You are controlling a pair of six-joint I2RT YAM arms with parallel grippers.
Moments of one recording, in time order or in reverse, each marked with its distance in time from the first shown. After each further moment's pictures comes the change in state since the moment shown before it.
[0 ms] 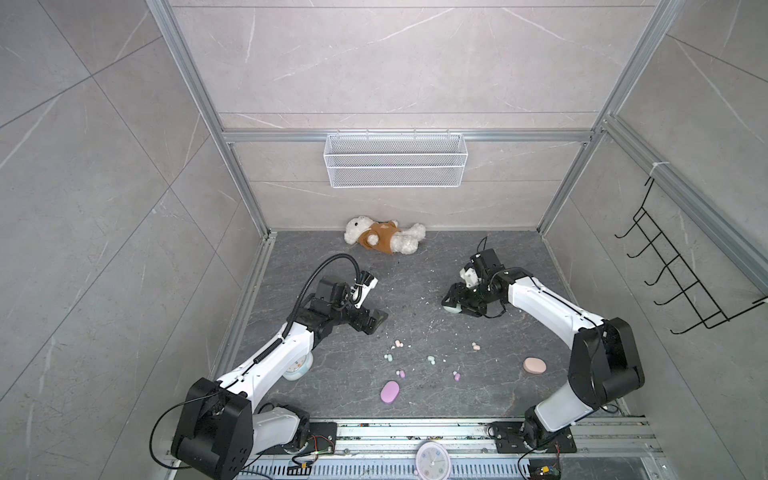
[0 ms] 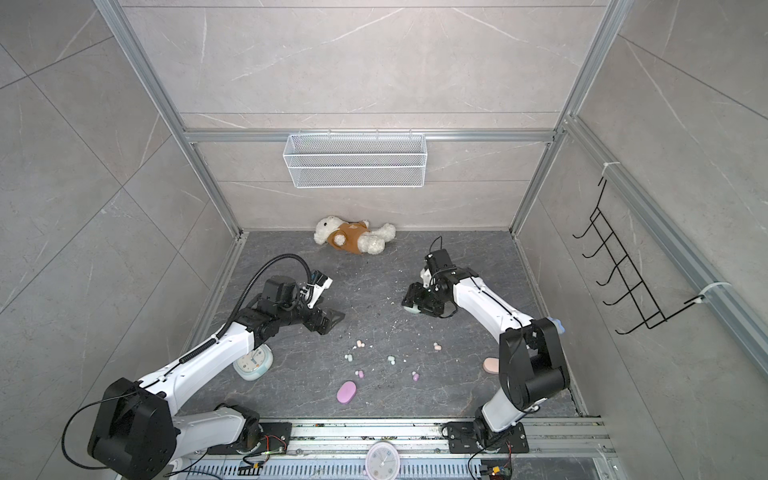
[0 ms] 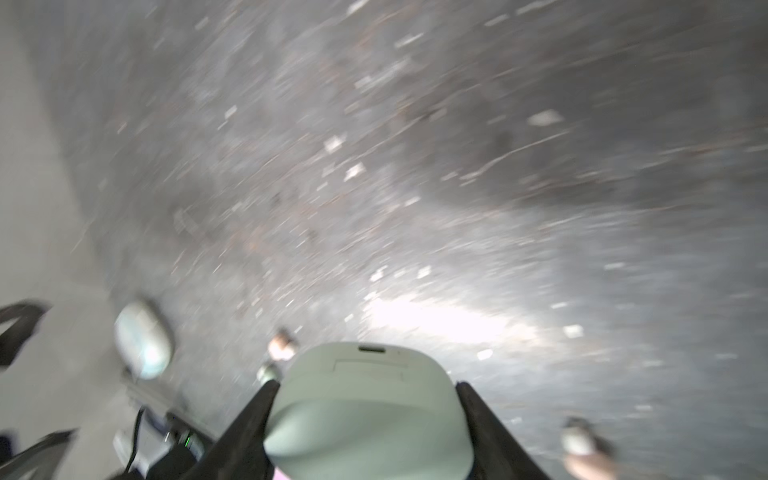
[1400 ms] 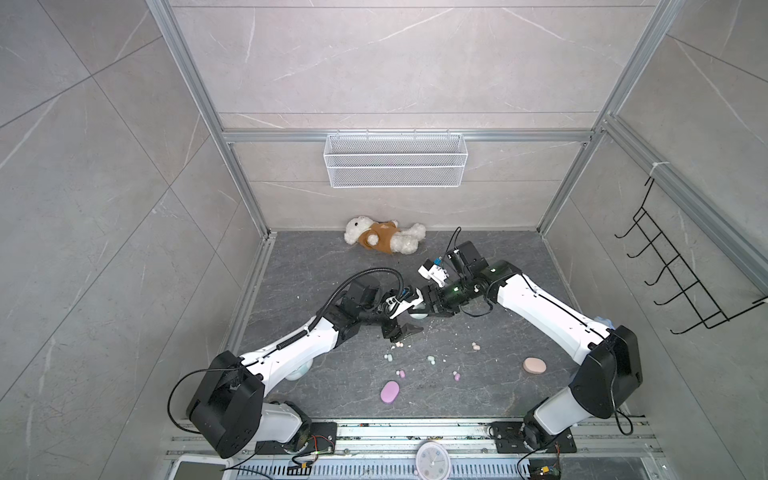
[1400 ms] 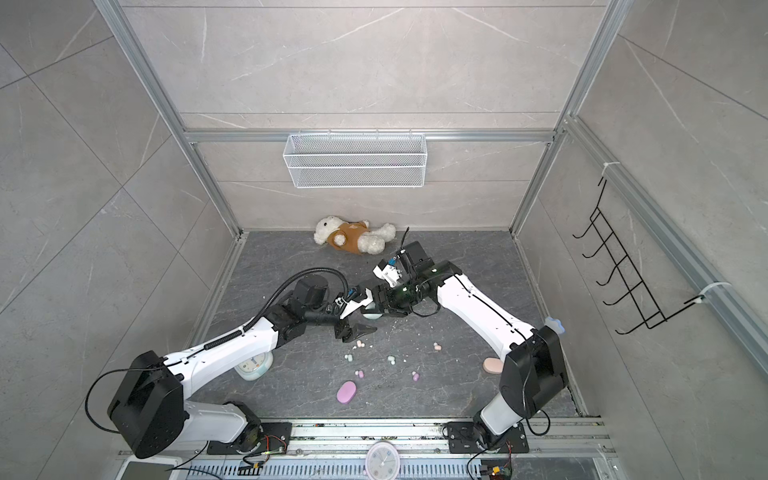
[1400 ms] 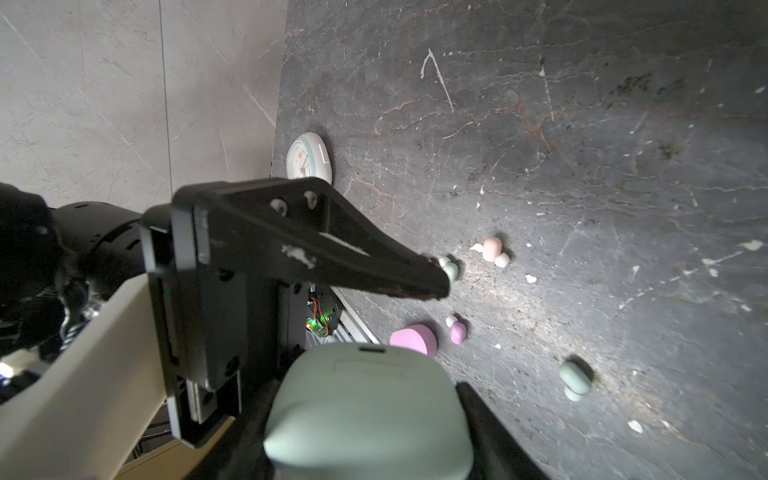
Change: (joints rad) left arm -0.233 0.133 0.091 0.189 0.189 0.274; right arm 0.192 -0.012 0.190 -0.103 -0.329 -0.098
